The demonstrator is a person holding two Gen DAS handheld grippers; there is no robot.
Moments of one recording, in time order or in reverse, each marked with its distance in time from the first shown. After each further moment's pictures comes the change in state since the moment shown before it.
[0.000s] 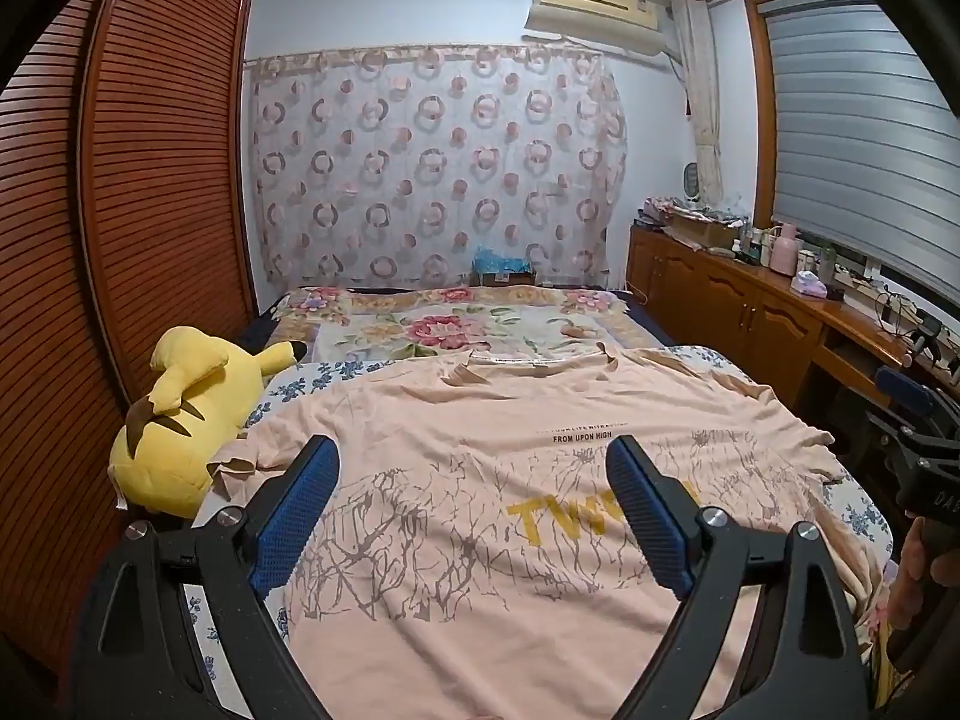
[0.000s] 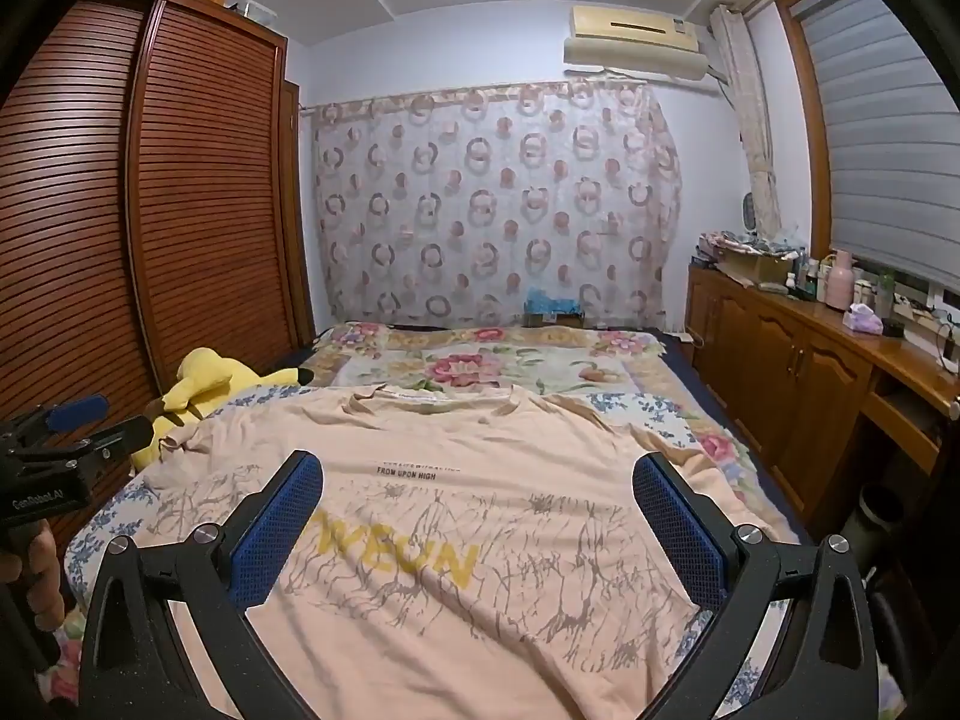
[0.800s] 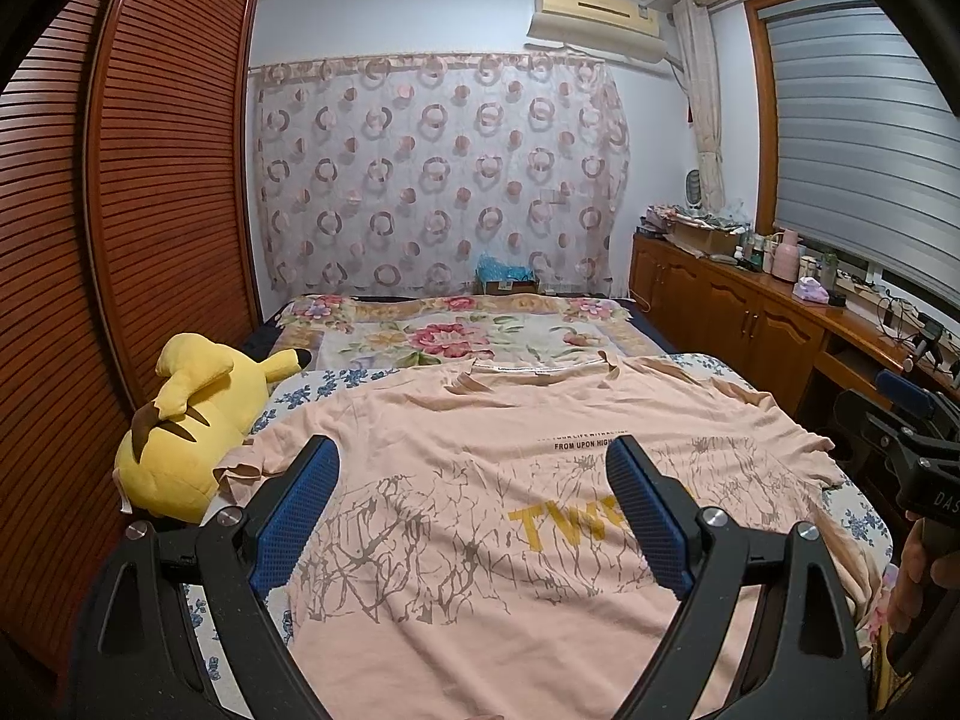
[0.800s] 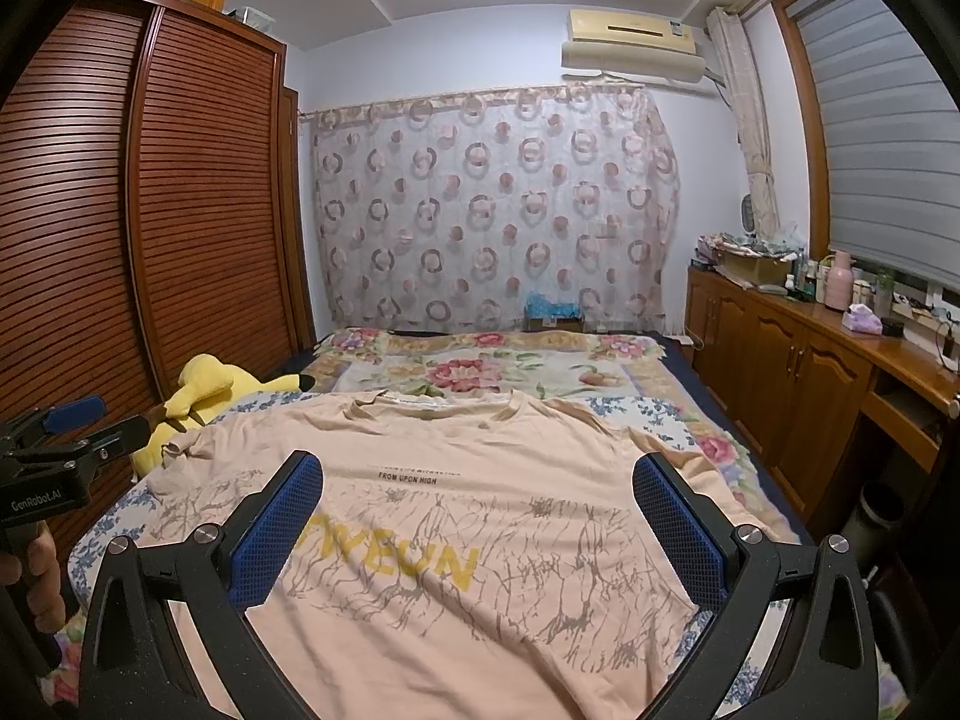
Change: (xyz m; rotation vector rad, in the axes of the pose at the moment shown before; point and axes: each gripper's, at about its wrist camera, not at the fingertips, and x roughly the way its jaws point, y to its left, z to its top) left arm -0.003 0.006 0.006 -0.002 -0.011 -0.002; right arm -0.001 0.002 0.000 0.005 -0.011 -0.001
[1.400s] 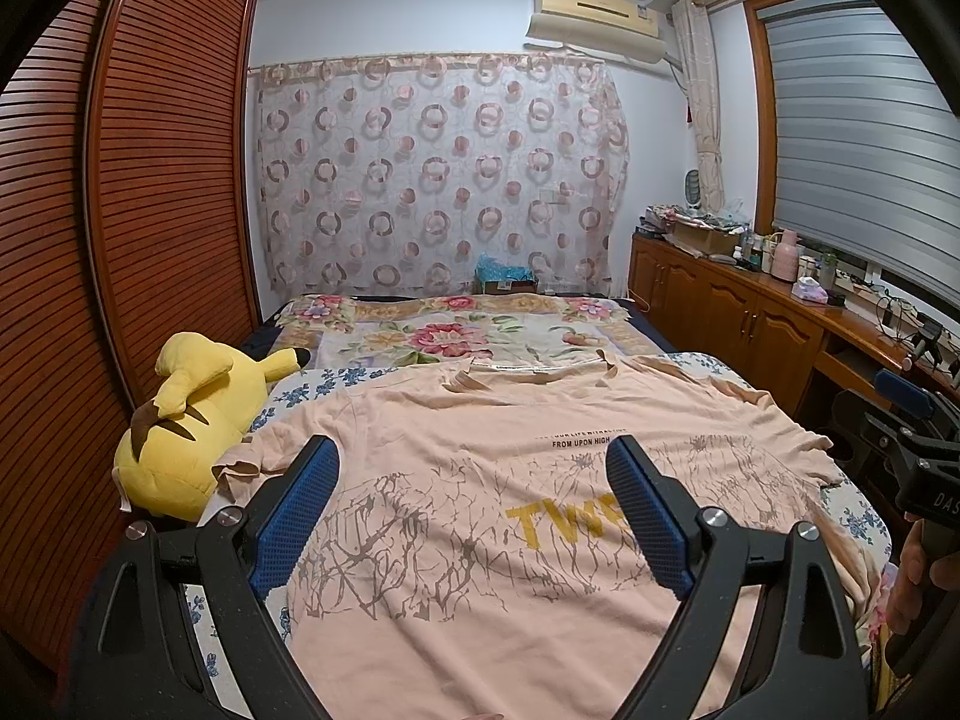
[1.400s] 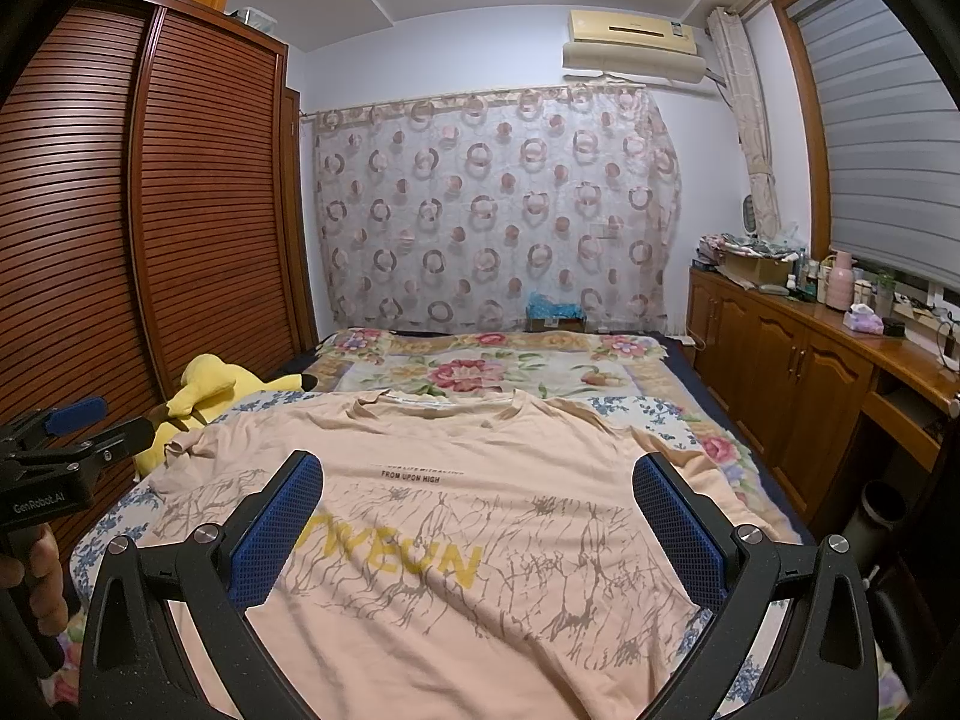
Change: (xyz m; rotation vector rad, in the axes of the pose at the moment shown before) left arm -0.001 0.000 -0.001 0.000 -0.006 0.001; right arm -0.002 0.000 -0.001 0.001 -0.001 0.004
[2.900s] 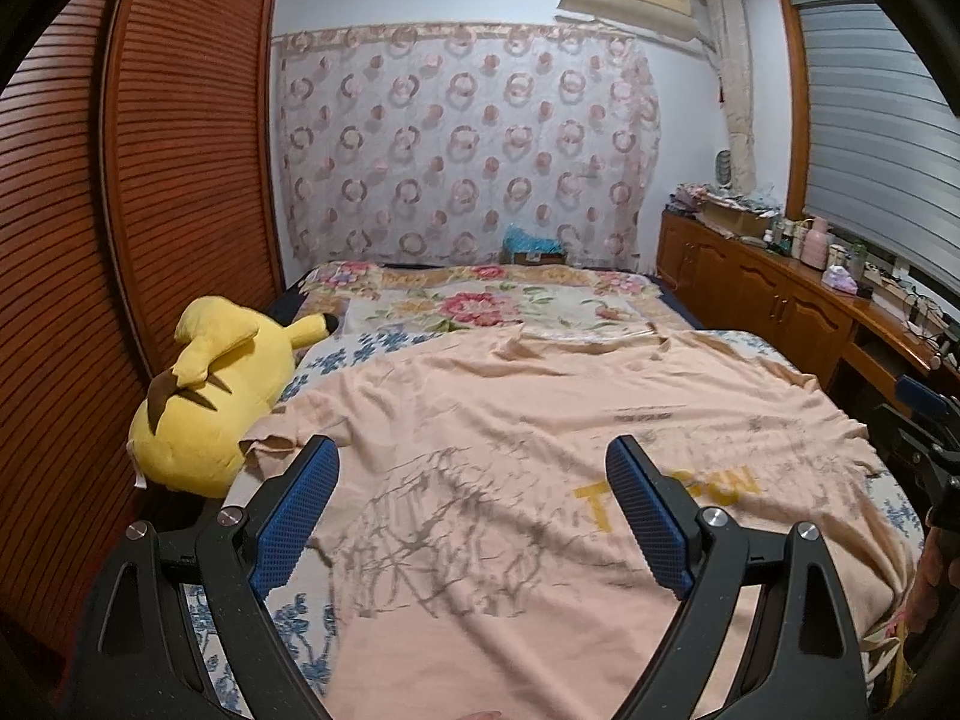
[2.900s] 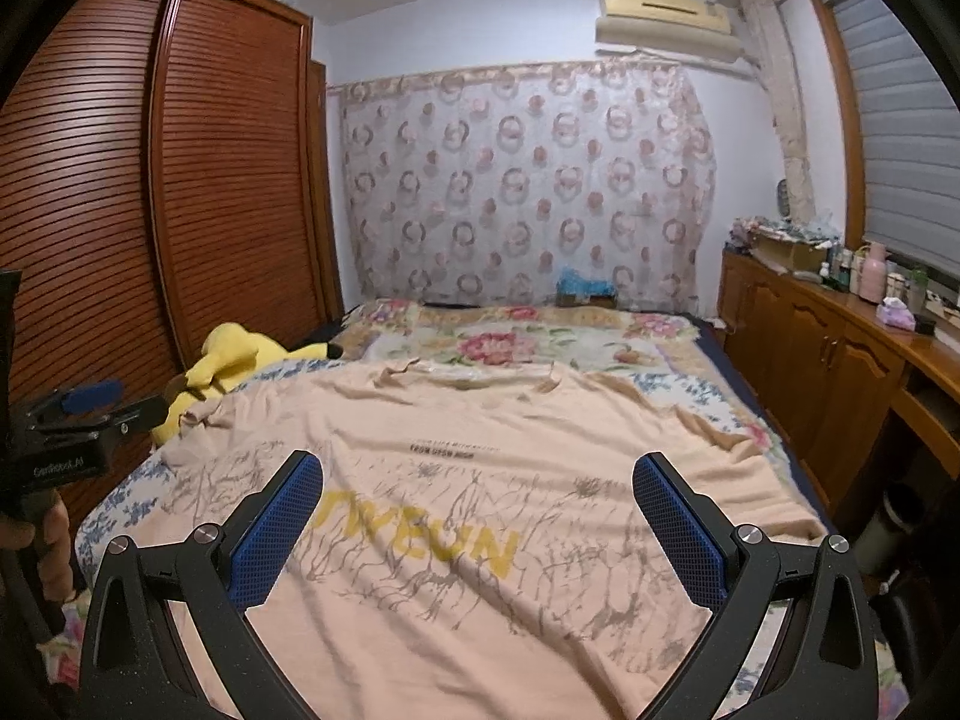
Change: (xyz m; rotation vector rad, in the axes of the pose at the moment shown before) left arm 0.019 0.045 -0.001 -0.030 0.071 0.058; right arm 0.033 0.005 -0.005 -0.024 0.072 0.073
